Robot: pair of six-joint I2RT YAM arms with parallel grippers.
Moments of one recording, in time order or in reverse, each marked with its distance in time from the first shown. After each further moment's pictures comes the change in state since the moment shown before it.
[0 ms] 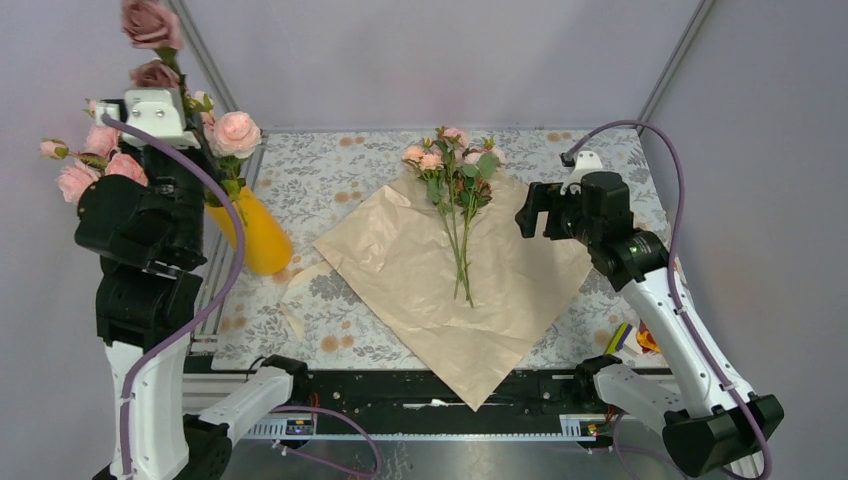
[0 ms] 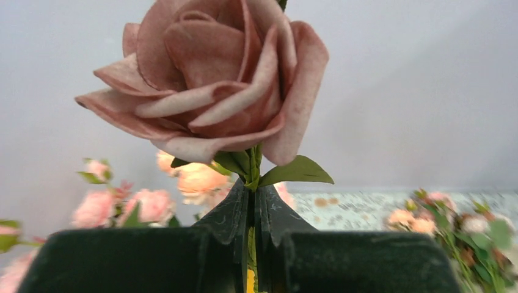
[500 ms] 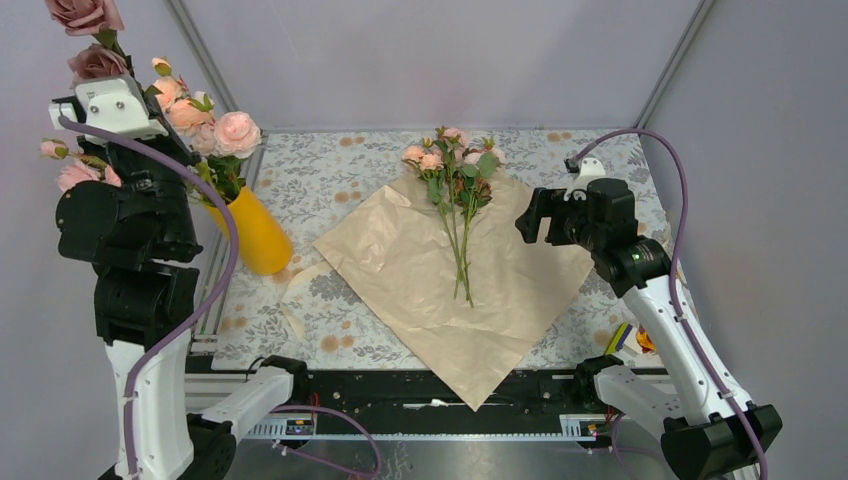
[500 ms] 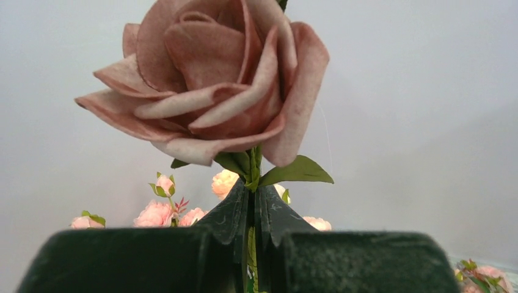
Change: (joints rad) left arm 0.037 0.014 0.056 0.144 -0.167 0.063; right arm -0.065 -0.048 -0.069 0.027 -0.083 0.023
